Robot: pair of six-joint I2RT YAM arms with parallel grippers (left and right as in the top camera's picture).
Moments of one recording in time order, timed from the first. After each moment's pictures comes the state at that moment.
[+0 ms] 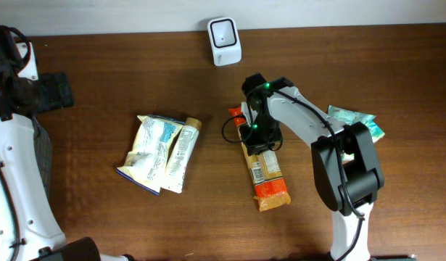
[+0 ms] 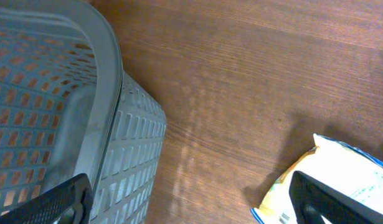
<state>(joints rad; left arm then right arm) 0.30 1.61 1.89 -1.25 -0.18 0.08 0.41 2.13 1.58 -1.14 -0.28 0.13</state>
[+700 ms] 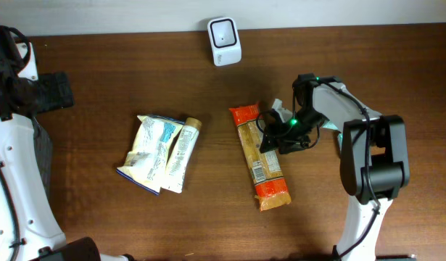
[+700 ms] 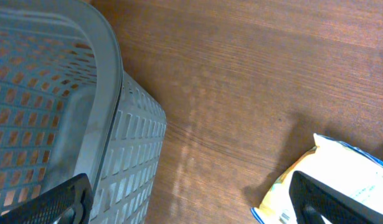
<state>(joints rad) 0.30 1.61 1.89 -1.24 -0.18 0.08 0.12 2.15 1.47 -1.14 -0.59 -0.17</state>
